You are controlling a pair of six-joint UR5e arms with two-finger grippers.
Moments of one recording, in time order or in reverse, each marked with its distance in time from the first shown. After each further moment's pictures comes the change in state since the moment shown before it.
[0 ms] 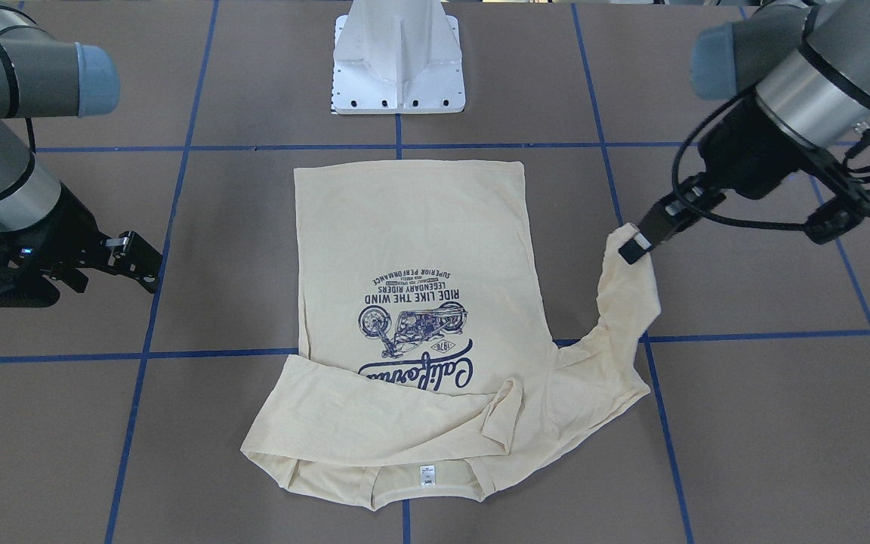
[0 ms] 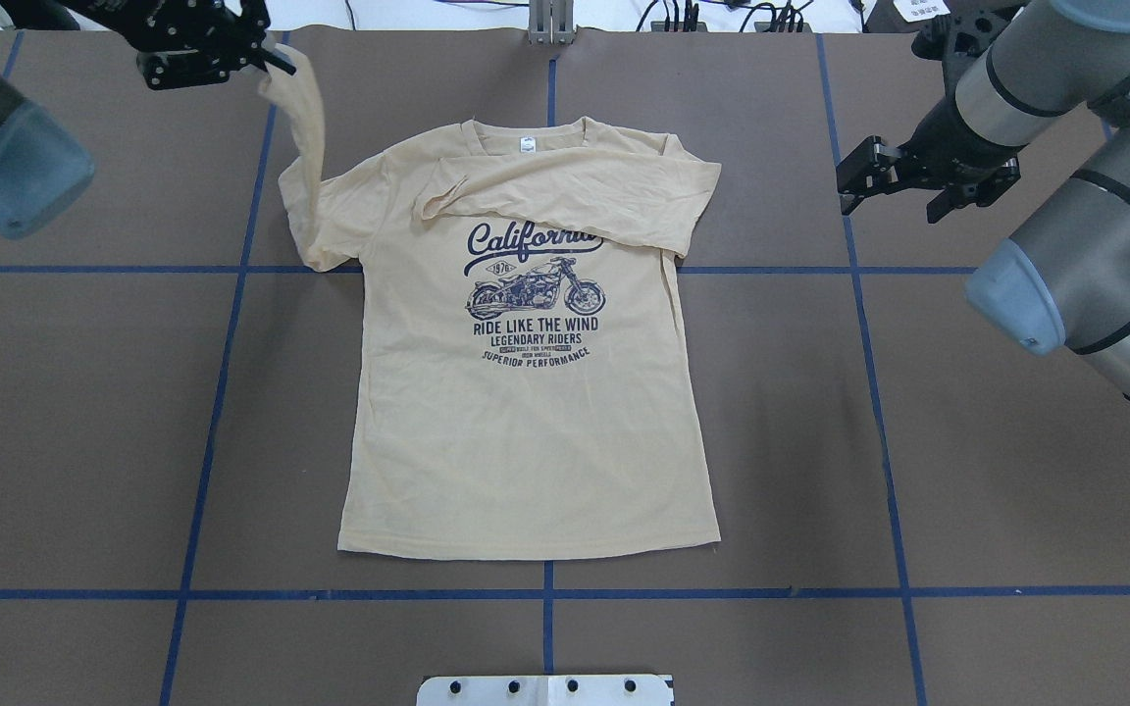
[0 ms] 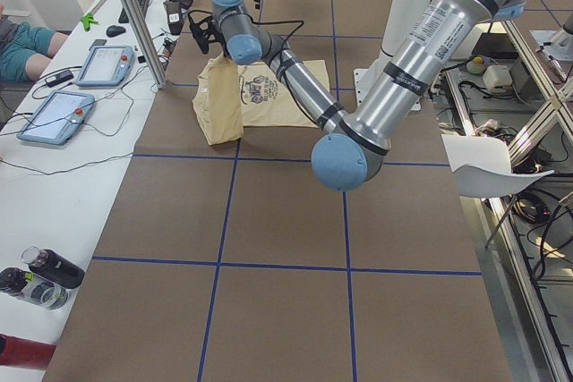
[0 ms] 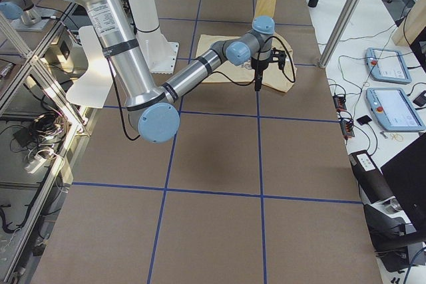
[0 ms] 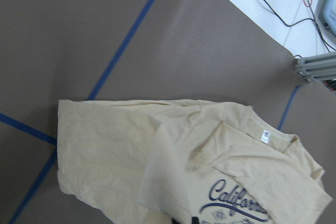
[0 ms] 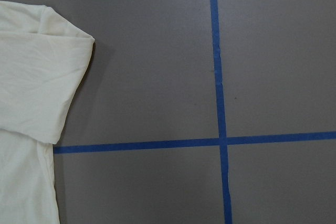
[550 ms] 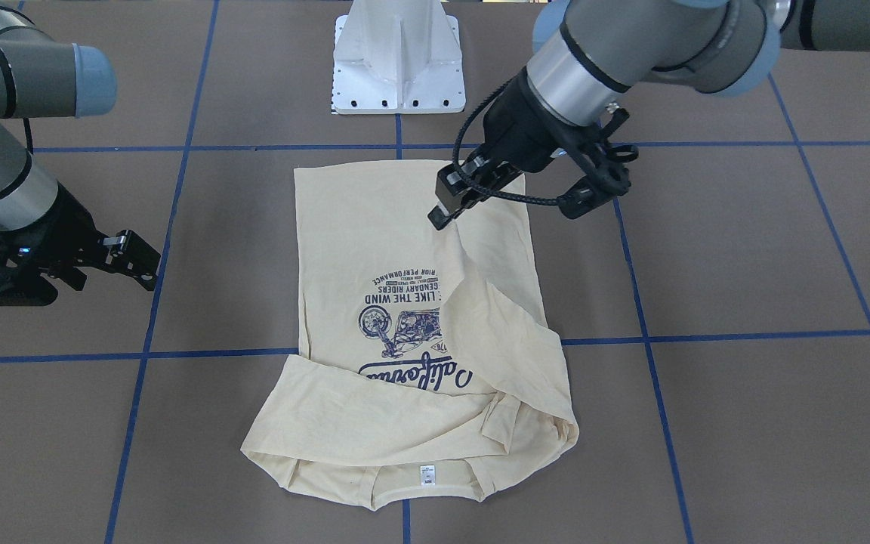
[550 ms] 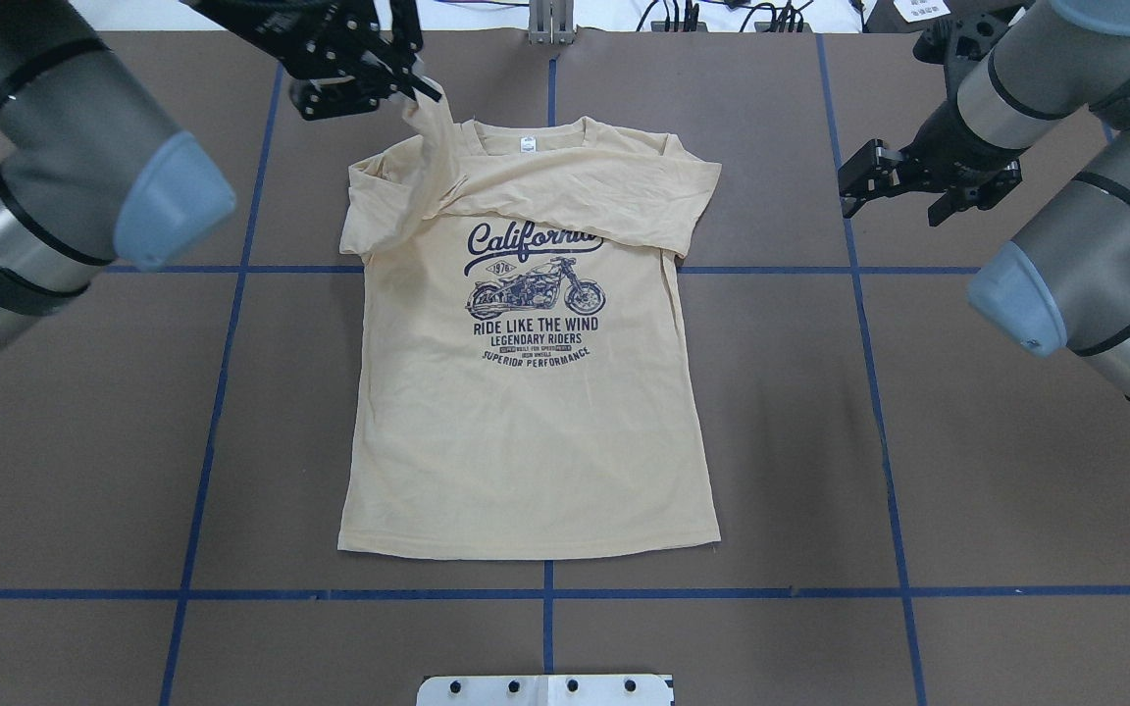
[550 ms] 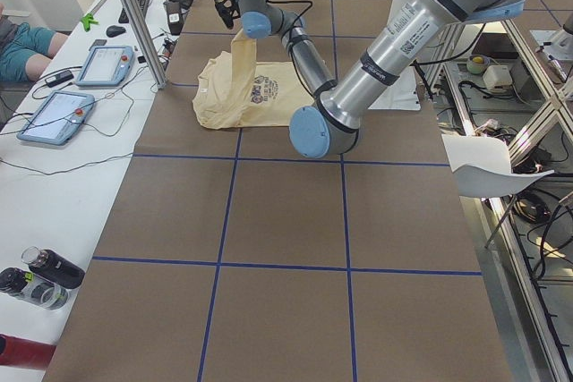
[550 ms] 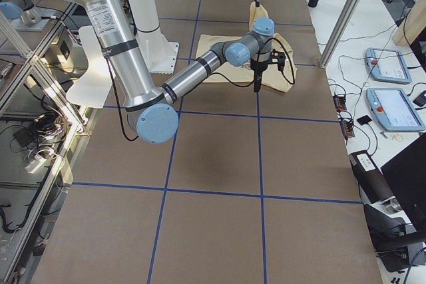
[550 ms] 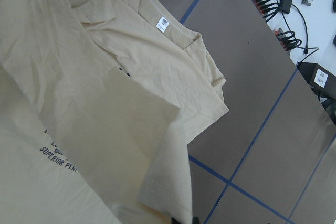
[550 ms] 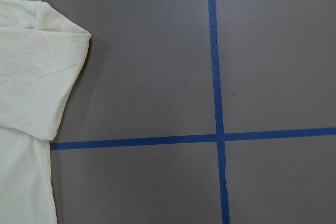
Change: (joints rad) left arm 0.224 -0.161 0.107 -0.063 0.170 -0.194; right arm 0.002 -0.012 0.006 0.000 0.010 -0.003
